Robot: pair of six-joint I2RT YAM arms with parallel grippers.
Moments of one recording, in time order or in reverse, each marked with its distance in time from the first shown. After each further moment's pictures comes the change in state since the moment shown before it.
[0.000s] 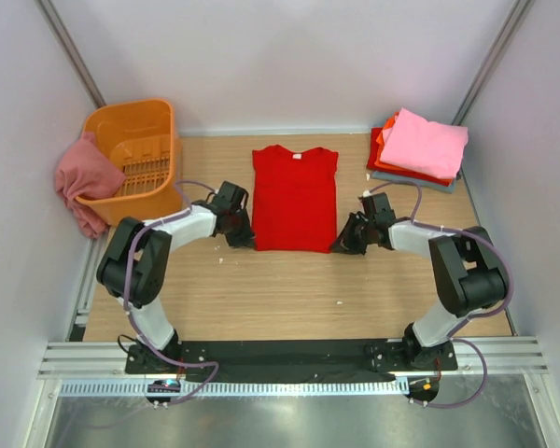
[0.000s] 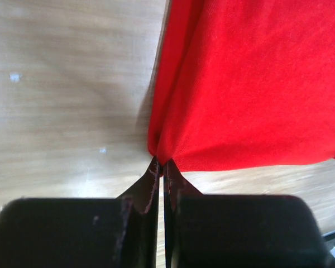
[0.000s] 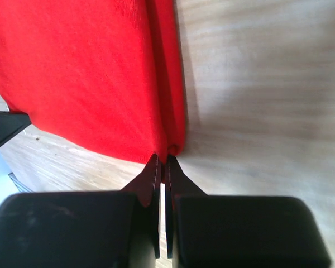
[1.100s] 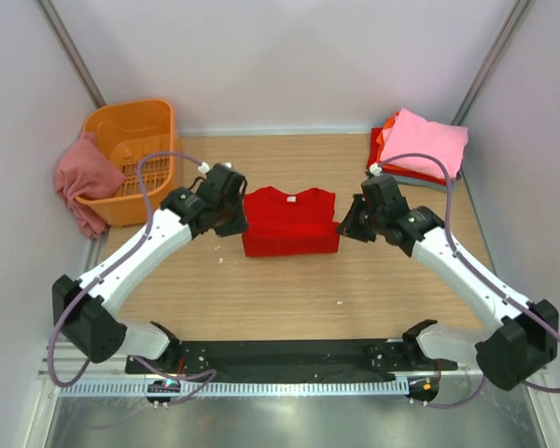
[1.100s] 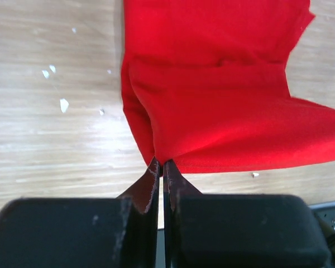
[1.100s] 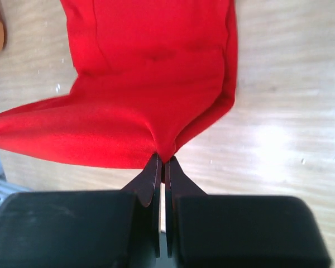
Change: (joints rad) left arm -0.184 -0.422 0.218 -0.507 -0.284 -0.027; right arm 0.211 -0.485 0.228 -0.543 0.336 0.026
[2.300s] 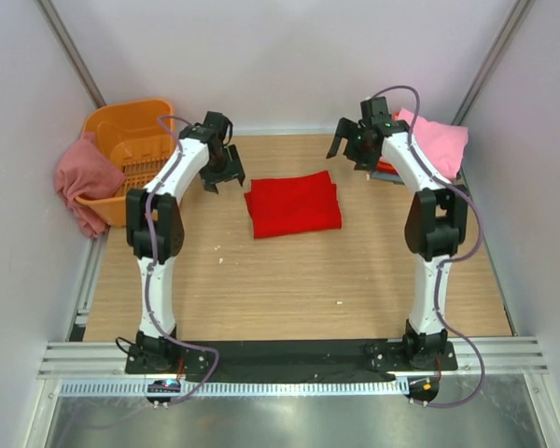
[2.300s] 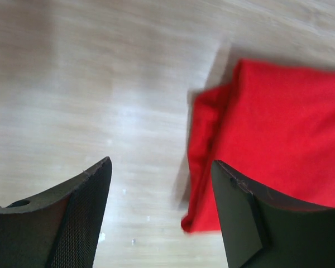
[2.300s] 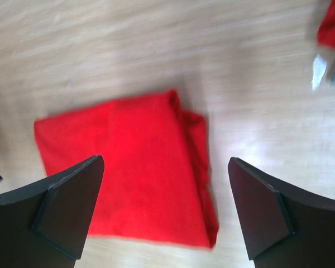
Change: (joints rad) left arm 0.379 0.898 0.802 -0.128 0.121 0.208; right arm -0.293 1.036 1.037 -0.082 -0.090 -0.244
